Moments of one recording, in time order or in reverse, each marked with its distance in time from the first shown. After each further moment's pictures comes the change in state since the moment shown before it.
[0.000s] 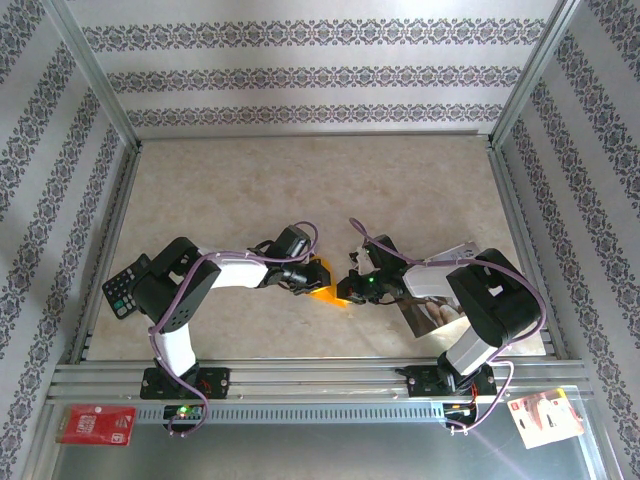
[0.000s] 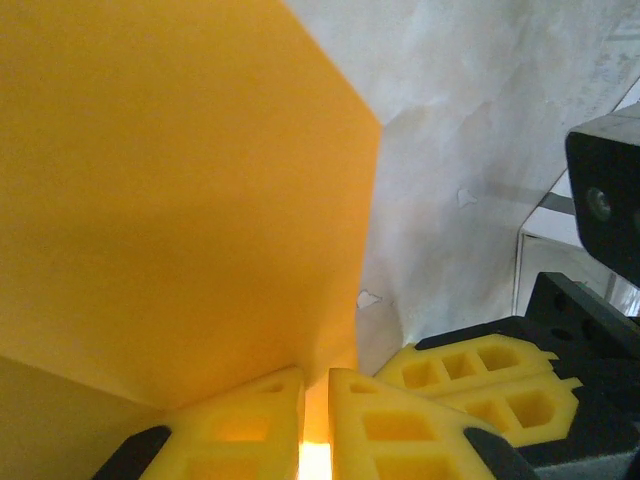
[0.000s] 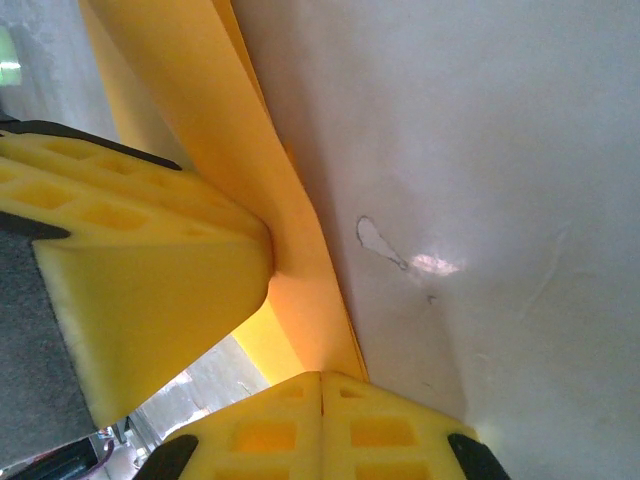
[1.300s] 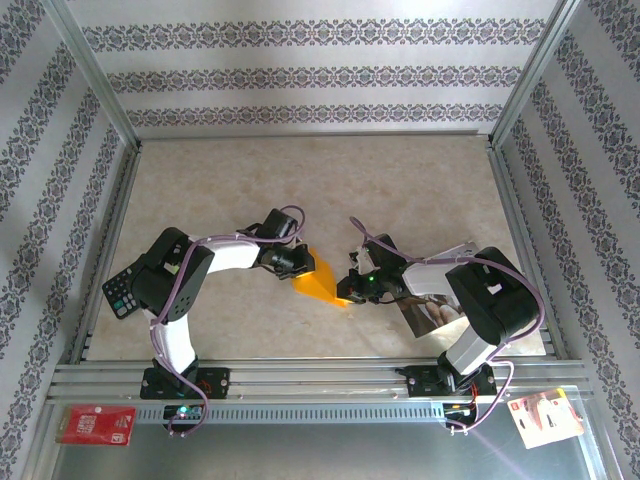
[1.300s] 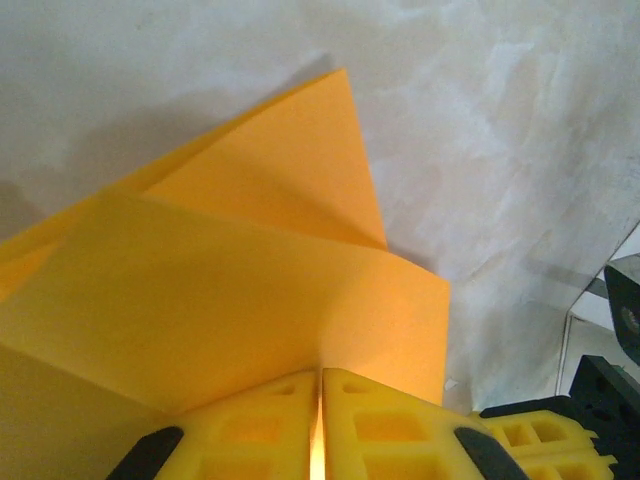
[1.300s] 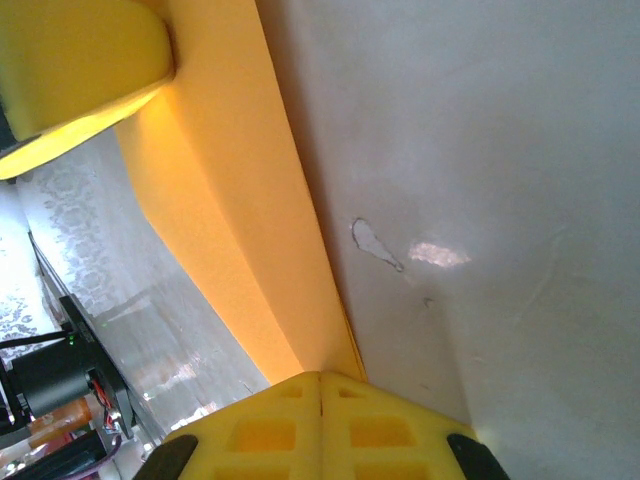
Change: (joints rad) left arm 0.153 0.036 0.109 -0.200 -0.014 0.163; right arm -0.011 0.019 0.015 -0.026 -0.018 -0.004
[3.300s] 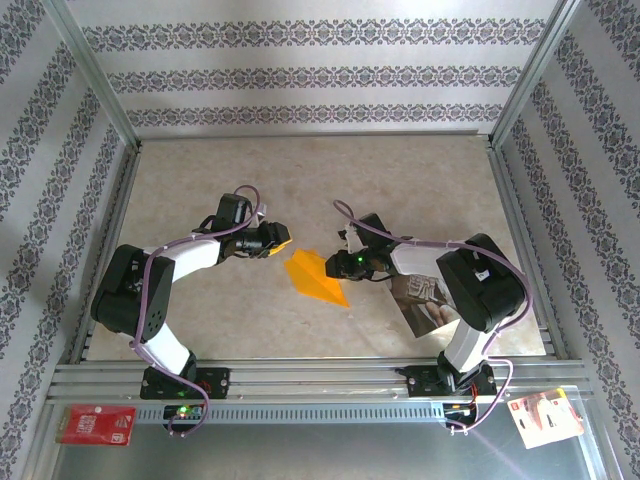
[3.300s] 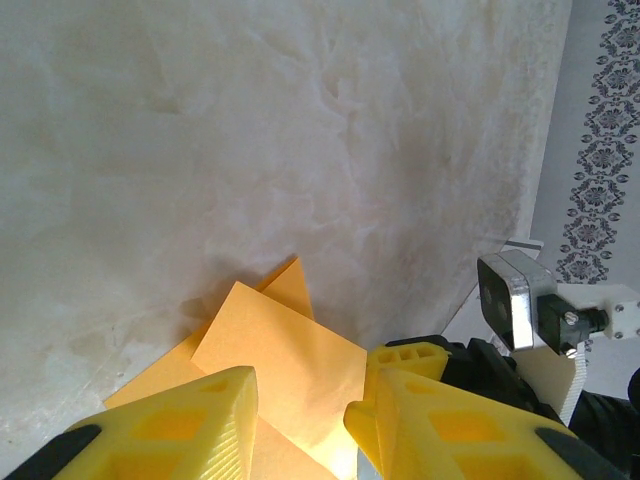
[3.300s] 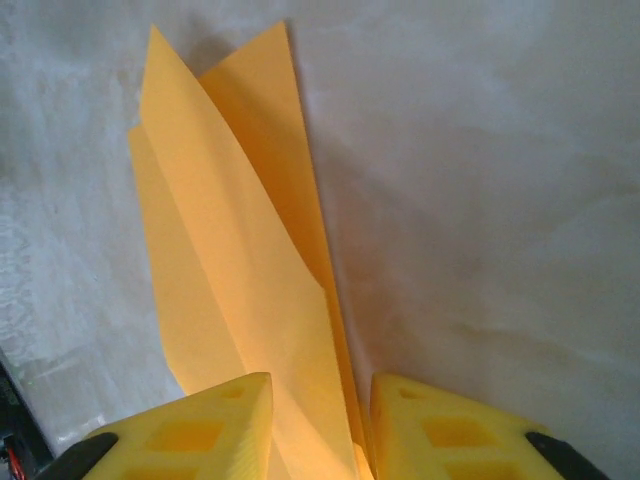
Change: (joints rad) left arm 0.242 -0.210 -0.130 0.157 0.135 -0.060; right arm 0.008 0.090 0.235 -0.099 0.125 -0.186
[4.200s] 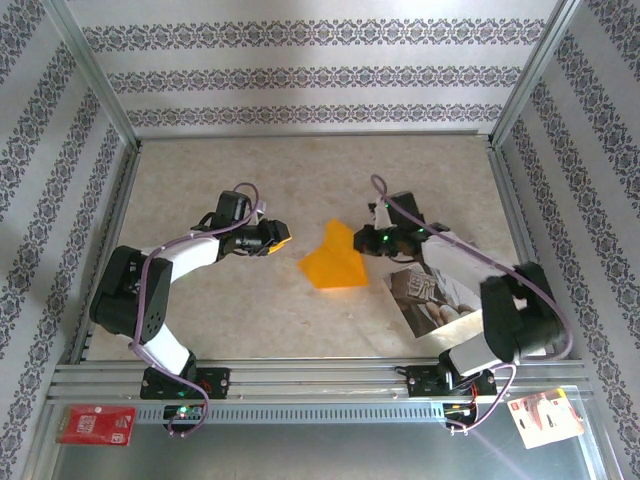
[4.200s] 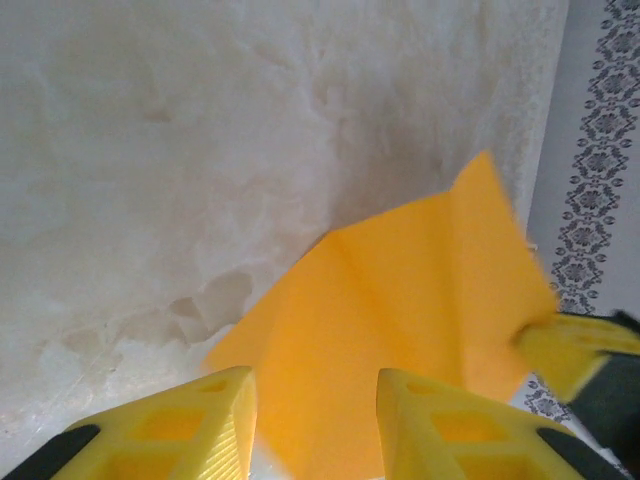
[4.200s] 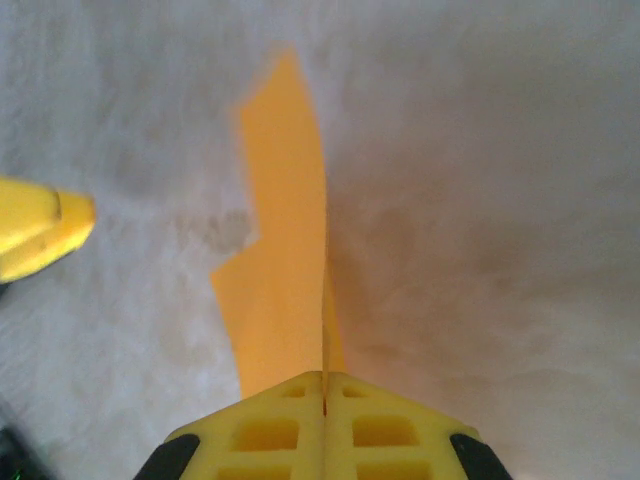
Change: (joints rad) left arm 0.009 -0.020 0.034 -0.055 -0.002 0.001; right arm -0.166 -0.278 0.088 -0.250 0.147 -0.089
